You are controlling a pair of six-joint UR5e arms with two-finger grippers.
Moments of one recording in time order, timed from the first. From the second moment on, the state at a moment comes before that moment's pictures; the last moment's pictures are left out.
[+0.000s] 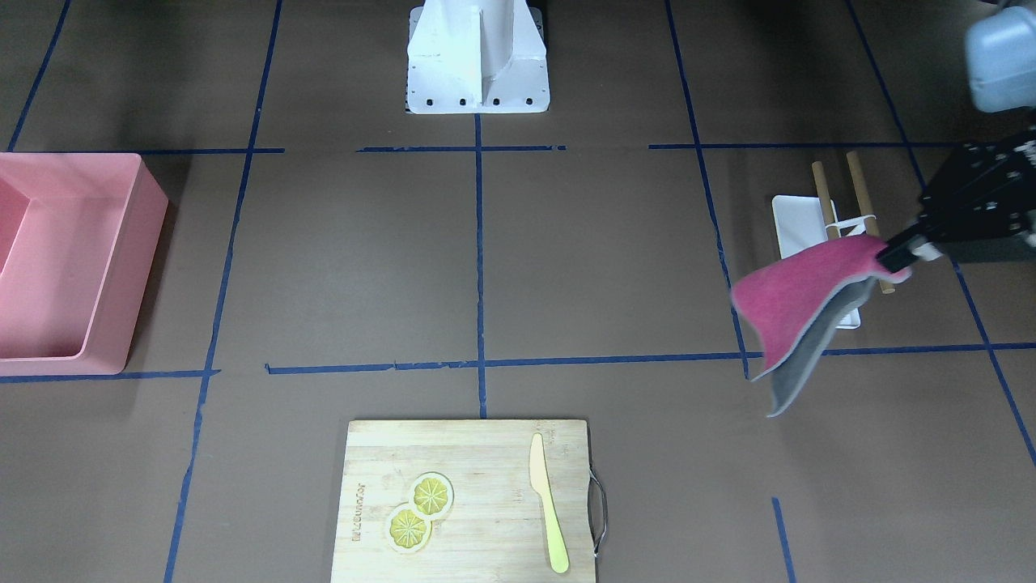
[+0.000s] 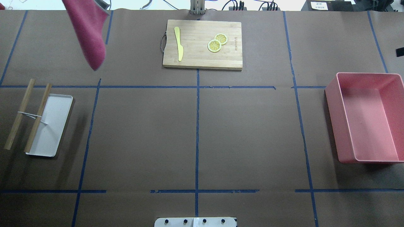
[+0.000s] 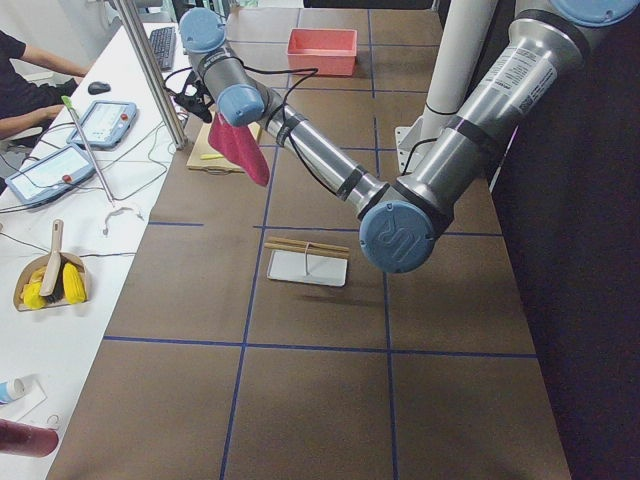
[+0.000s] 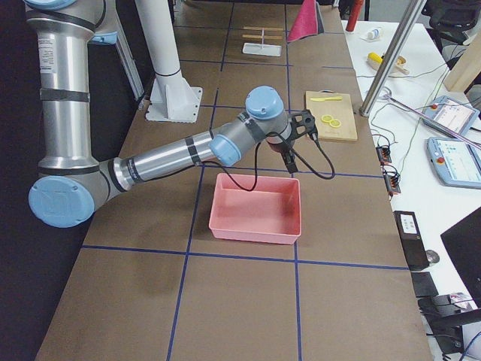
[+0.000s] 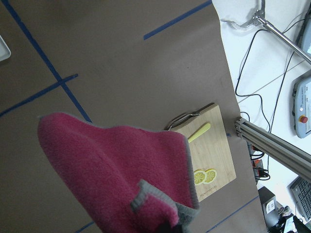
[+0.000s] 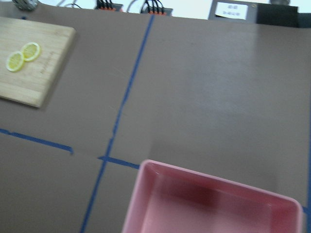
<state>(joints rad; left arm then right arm) -1.32 -2.20 -1.65 -1.90 -2.61 -2.14 1.38 -1.55 1.95 -1.11 2.41 0.52</state>
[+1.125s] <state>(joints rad) -1.06 -2.48 -1.65 -1.72 -2.20 -2.66 0.56 -1.24 2.05 -0.86 1.47 0.92</state>
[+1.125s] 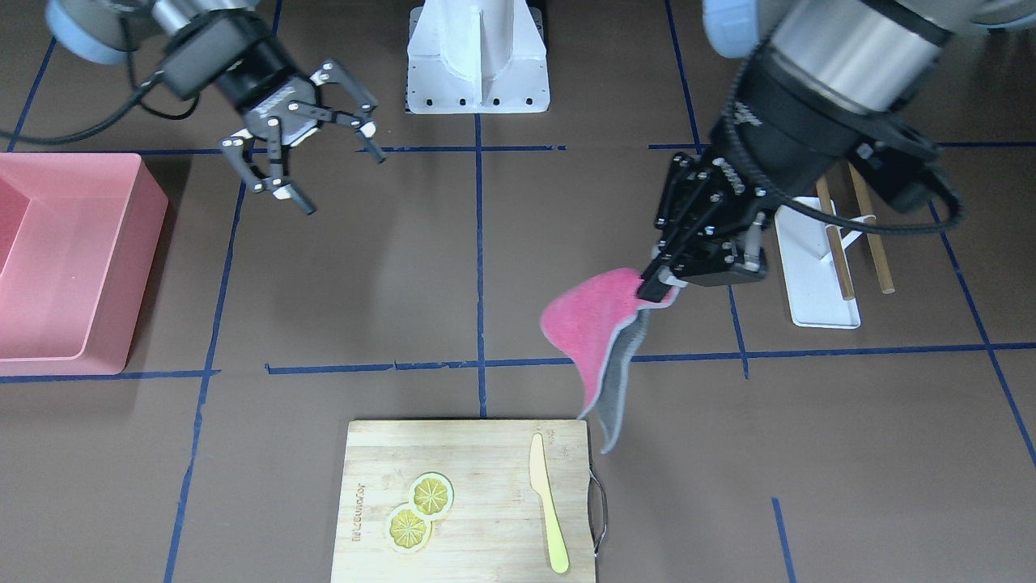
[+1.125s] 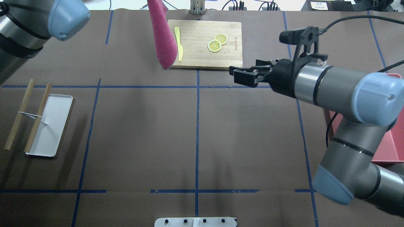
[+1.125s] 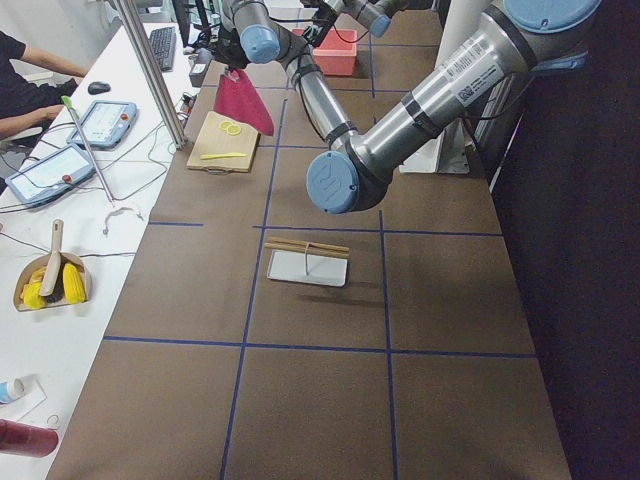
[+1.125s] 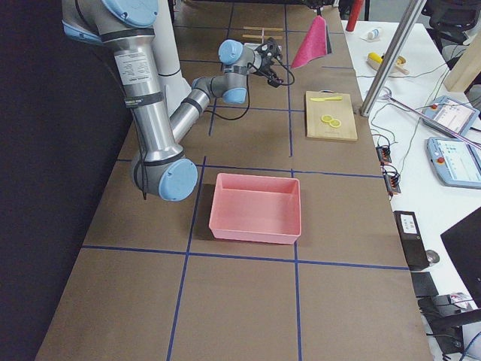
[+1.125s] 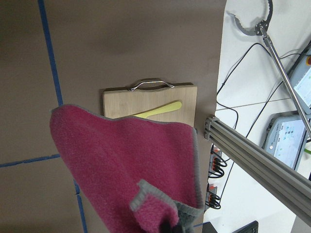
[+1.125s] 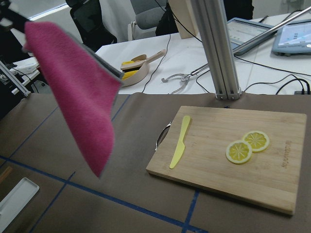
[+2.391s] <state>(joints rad) -0.87 -2.55 -1.82 -1.49 -2.11 -2.83 0.31 -1.07 2.03 -1.11 1.01 0.79</state>
